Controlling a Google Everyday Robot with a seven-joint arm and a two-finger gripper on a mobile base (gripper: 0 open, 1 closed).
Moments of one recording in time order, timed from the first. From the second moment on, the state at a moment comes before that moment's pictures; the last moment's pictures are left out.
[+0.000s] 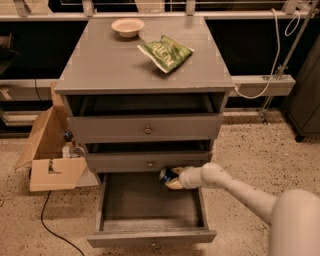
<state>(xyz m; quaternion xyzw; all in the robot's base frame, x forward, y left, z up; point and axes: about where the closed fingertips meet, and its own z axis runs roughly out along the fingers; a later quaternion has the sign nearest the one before) 0.675 -0.056 0.314 -0.52 0.75 0.17 0.37</state>
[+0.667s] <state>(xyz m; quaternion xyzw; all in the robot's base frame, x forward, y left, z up) 0.677 -0.054 0.421 -0.60 0.65 0.21 0.42</state>
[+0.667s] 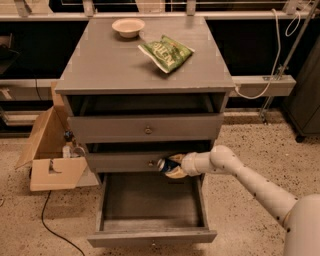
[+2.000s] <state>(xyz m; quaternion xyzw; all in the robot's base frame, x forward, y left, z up) 0.618 -0.027 0.600 -0.66 0.58 0.18 0.44</state>
